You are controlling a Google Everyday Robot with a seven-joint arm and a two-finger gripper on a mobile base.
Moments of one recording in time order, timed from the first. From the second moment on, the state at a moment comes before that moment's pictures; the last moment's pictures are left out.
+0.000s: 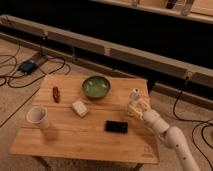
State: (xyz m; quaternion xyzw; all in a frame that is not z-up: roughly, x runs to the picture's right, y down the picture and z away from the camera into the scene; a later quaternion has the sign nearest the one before) arm 0.183 0.099 0.830 0.06 -0.51 0.54 0.67
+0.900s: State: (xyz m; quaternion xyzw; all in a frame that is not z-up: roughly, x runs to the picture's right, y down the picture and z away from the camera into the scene) arm 0.183 0.111 0.827 0.06 -0.50 0.55 0.67
